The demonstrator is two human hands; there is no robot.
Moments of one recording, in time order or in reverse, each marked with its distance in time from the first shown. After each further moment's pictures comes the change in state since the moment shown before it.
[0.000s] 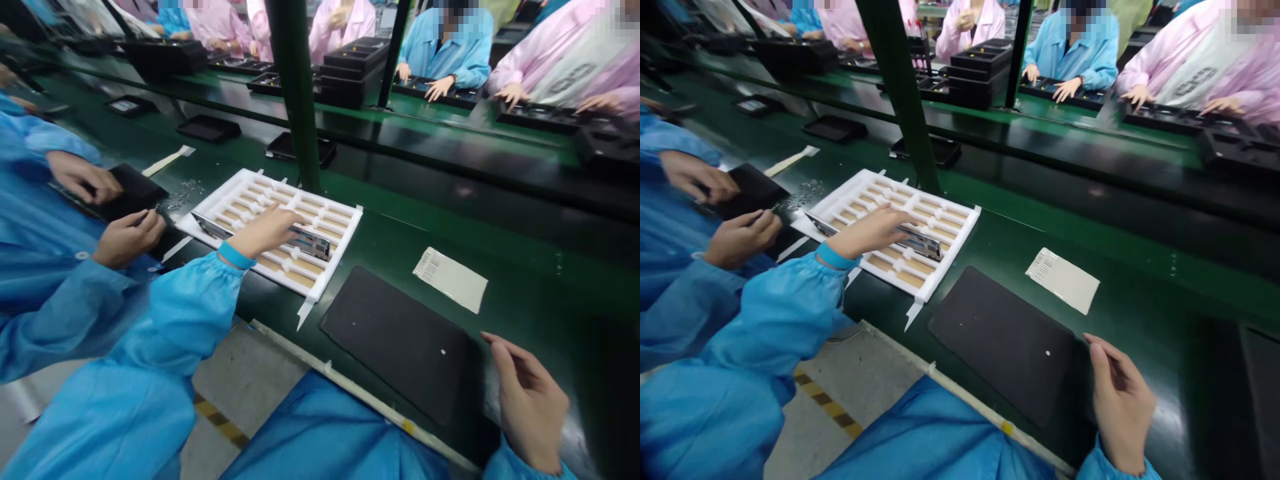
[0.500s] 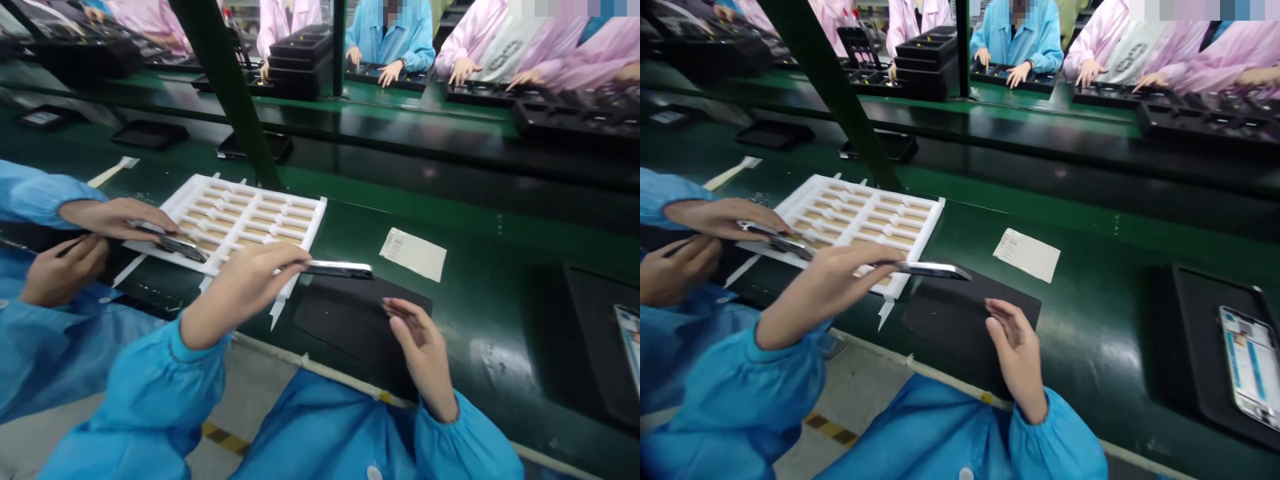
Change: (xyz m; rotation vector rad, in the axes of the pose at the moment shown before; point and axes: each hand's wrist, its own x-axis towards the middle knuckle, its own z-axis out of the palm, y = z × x) left_hand -0.047 0.120 -0.031 -0.376 0.286 0.219; right_hand -0.048 -0.037 0.049 0.494 -0.418 -0.073
